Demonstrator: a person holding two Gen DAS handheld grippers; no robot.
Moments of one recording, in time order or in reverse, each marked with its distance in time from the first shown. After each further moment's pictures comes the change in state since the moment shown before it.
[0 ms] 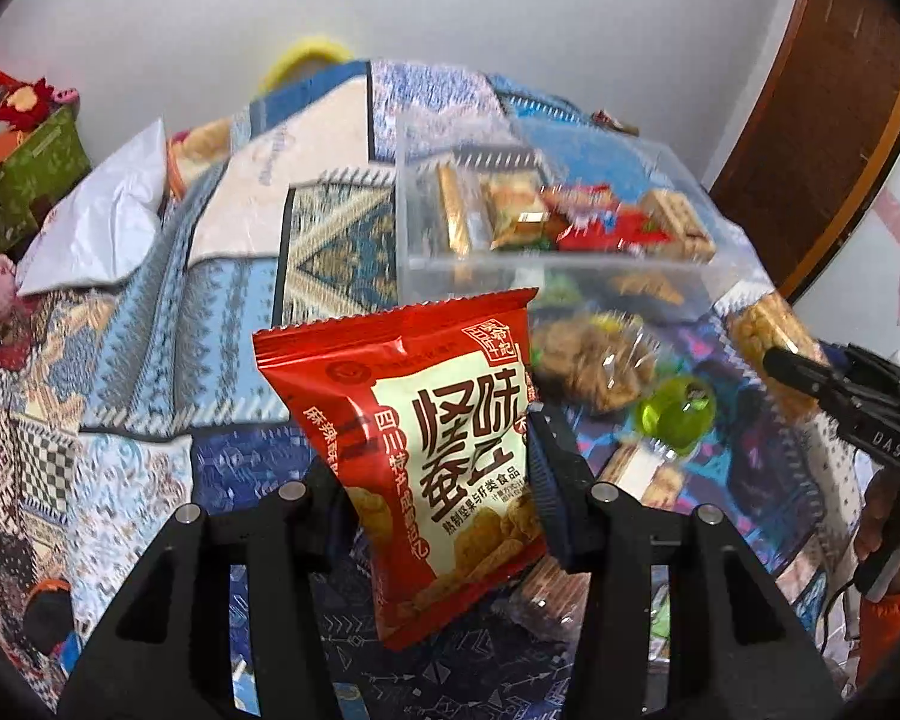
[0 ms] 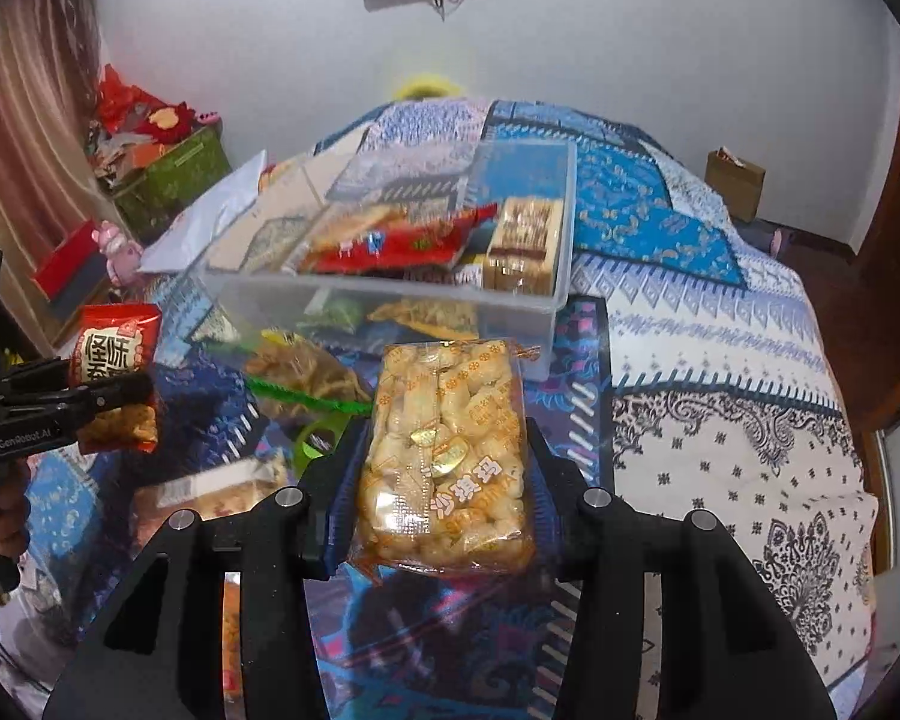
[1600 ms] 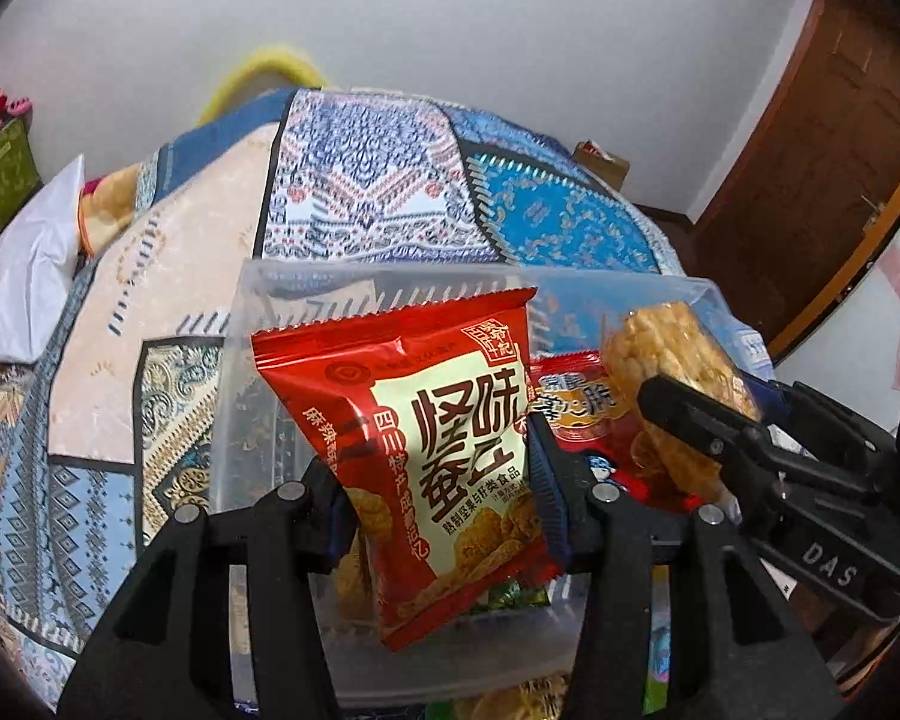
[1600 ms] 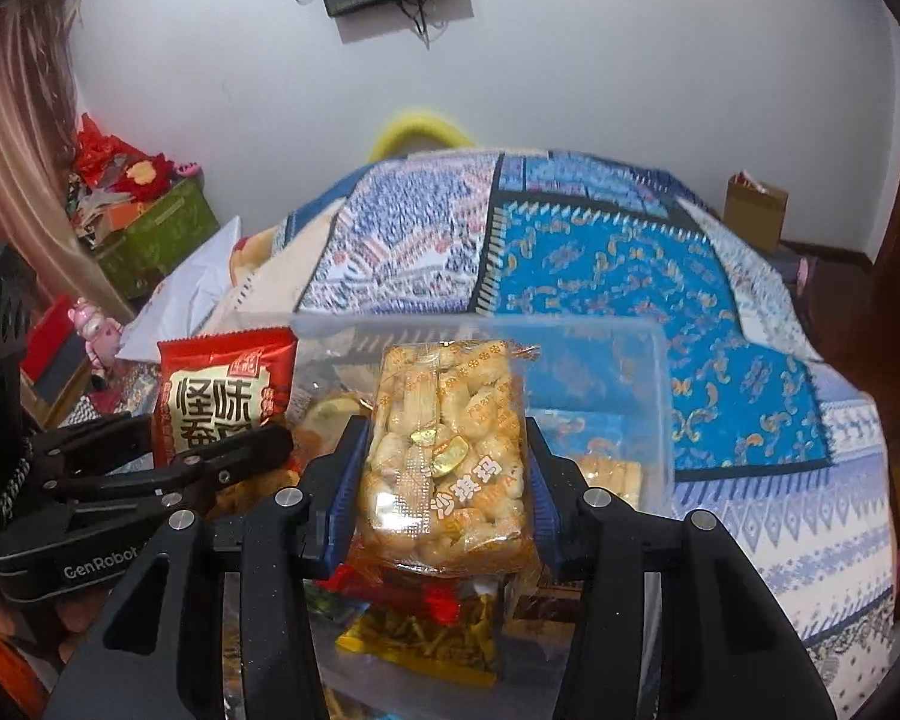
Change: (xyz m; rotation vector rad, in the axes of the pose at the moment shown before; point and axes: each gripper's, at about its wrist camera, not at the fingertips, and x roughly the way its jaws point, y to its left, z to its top) left arm 0.126 -0.031 0.140 -0.037 -0.003 -0.078; right arm 0.091 -0.007 0.111 0.042 -0.038 0.022
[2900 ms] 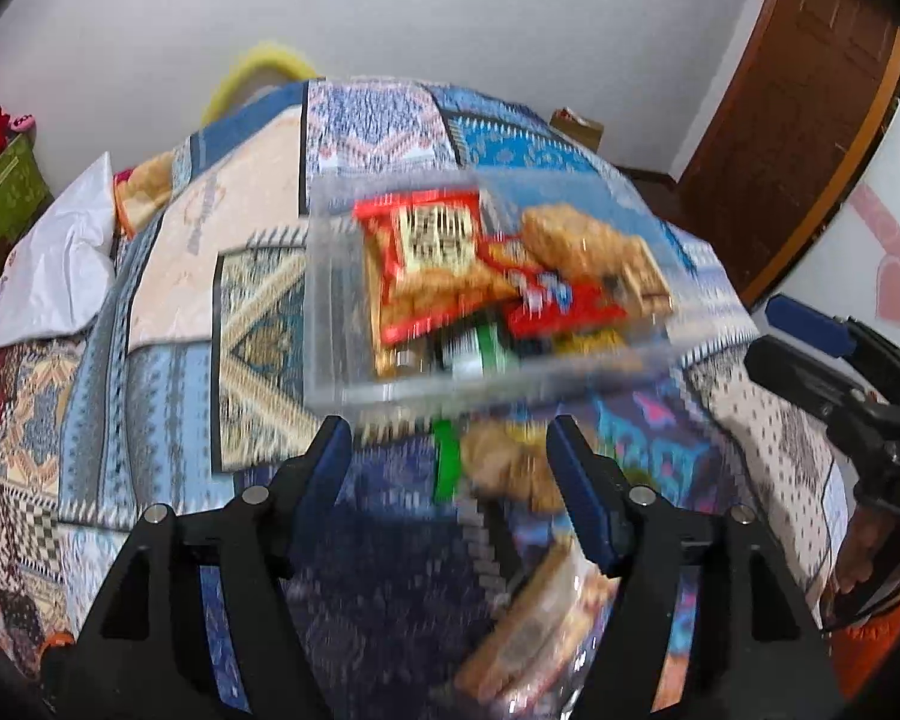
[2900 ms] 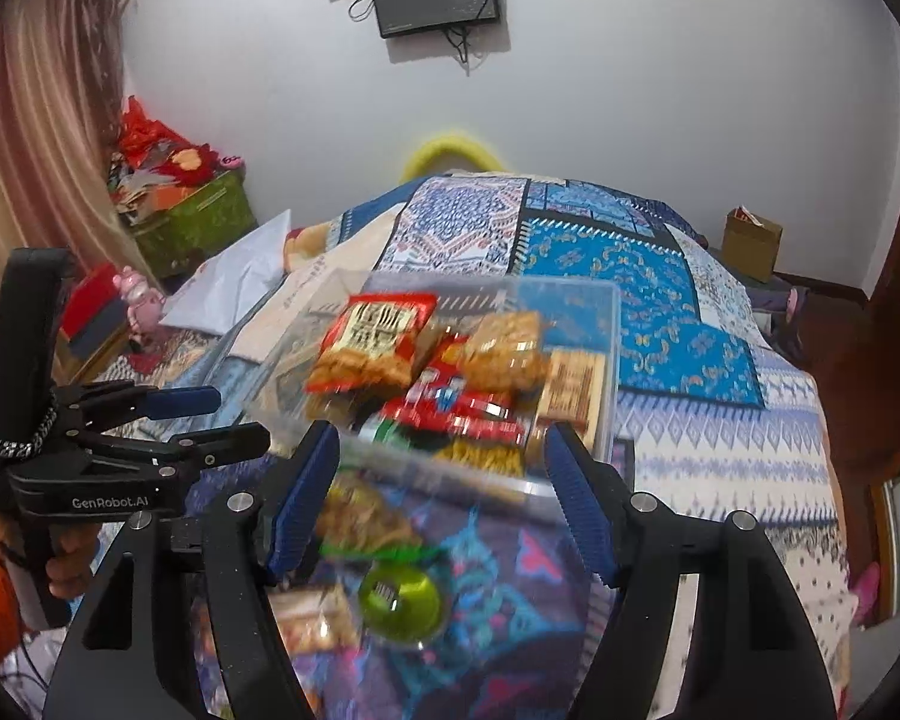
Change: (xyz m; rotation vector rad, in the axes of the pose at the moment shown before) left arm -0.102 -0.003 -0.082 0.086 0.050 0.011; right arm -0.107 0.031 -0.055 -0.086 -0.050 0.008
